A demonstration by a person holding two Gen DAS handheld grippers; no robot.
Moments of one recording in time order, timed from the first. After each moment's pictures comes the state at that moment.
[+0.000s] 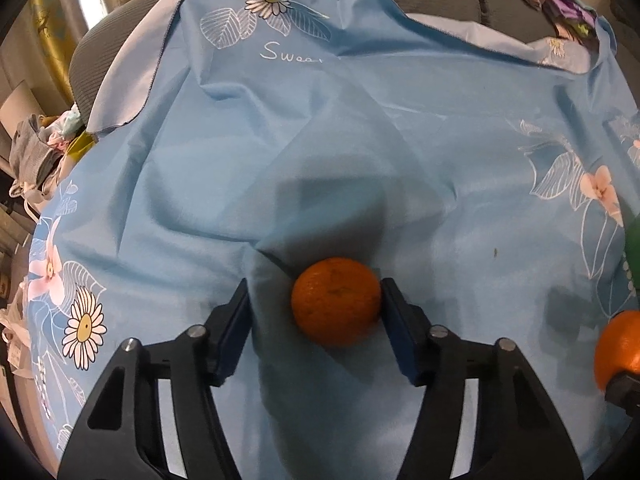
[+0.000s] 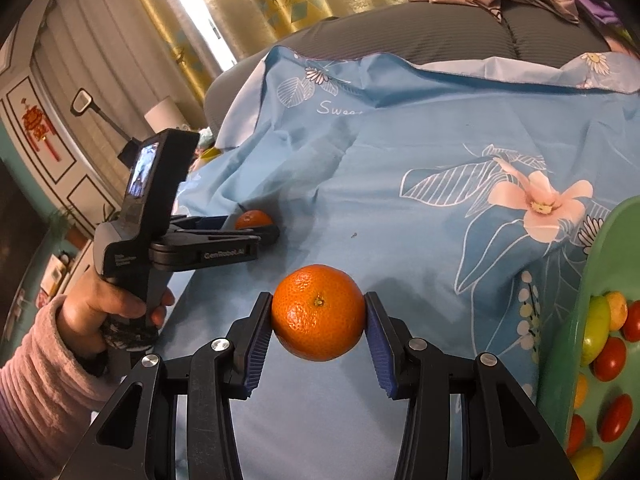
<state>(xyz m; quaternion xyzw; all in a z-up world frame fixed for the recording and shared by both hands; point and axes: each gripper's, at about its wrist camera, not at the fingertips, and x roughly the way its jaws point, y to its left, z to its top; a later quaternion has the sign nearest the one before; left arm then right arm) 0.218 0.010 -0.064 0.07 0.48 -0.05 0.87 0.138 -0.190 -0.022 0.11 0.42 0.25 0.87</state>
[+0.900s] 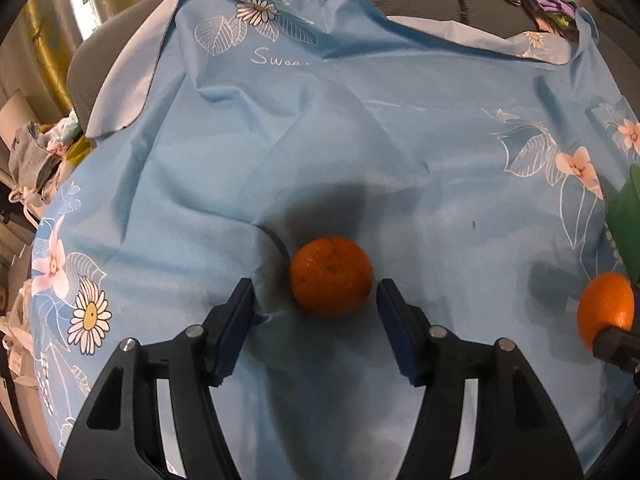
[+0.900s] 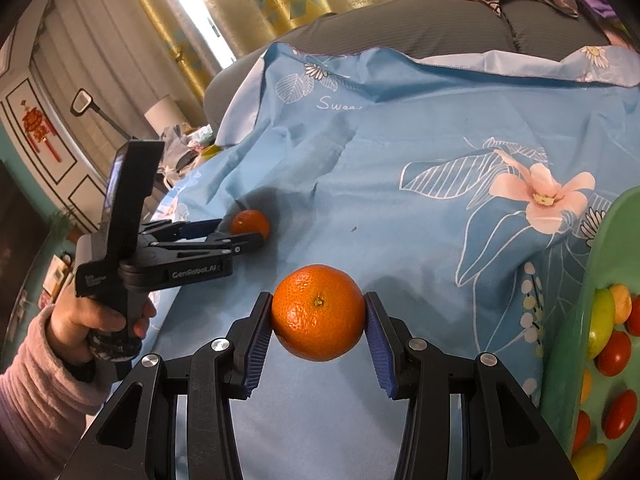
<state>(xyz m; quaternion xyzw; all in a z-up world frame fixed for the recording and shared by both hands) 0.201 0.009 -0.063 0.08 0.47 -0.07 0.87 0.137 -0.190 -0.023 0.12 0.42 0.25 0.86</state>
